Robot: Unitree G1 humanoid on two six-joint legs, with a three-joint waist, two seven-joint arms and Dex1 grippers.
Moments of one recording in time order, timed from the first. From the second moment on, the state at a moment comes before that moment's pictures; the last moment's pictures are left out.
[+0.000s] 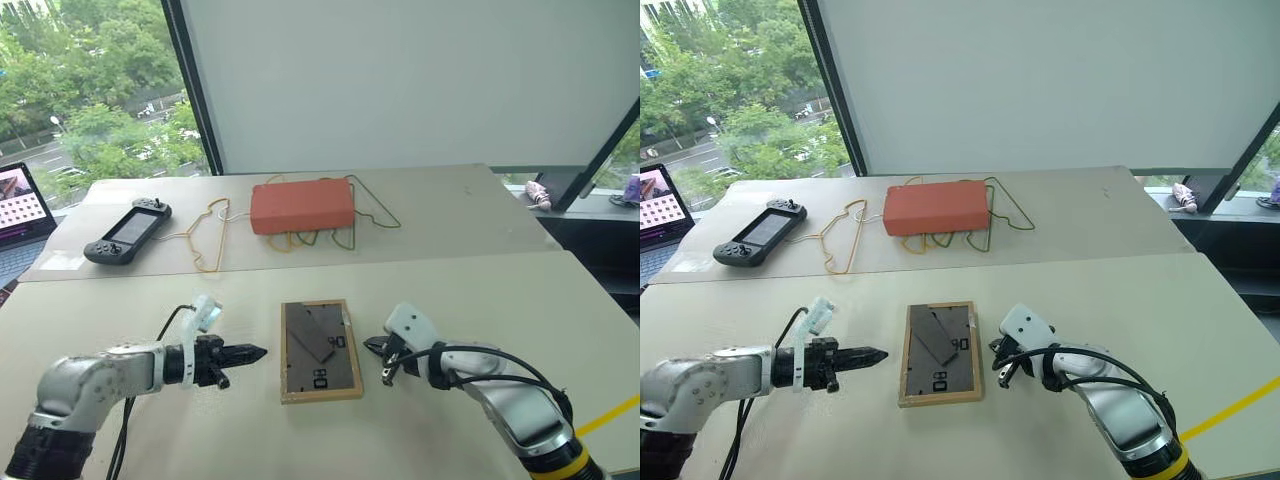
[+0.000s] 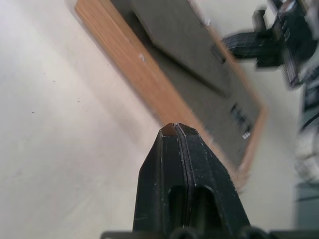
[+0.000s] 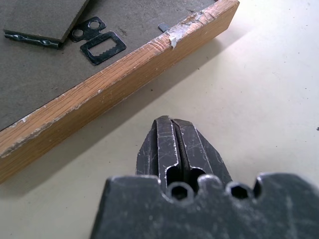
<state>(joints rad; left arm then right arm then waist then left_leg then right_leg) -0.13 0.80 0.01 -0.26 -0.73 0.82 -0.82 -0.23 -0.58 0.26 -0.42 0.13 0.75 0.63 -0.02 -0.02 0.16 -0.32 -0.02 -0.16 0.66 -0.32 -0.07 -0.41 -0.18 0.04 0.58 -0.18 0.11</state>
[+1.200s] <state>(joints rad) -0.44 0.78 -0.06 0.57 1.23 -1.54 0.23 -0.21 -0.69 0.20 -0.53 0.38 1.01 0.75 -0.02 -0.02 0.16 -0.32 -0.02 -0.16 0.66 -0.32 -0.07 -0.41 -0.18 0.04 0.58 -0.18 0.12</state>
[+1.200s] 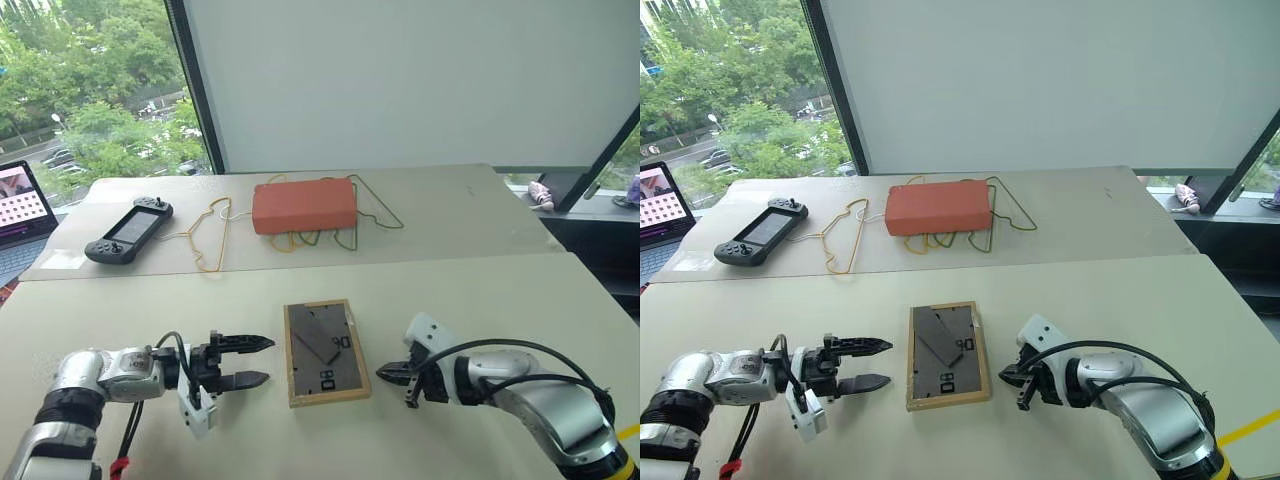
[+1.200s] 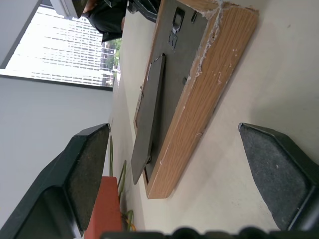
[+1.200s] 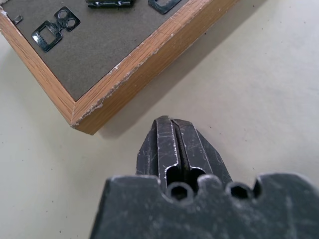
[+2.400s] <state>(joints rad) -0.59 0.87 -0.54 0.56 1.24 -1.34 0.59 -0.36 -0.57 0.38 -0.49 0.34 1.05 0.69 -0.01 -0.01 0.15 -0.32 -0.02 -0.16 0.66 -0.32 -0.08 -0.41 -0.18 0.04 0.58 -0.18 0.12</state>
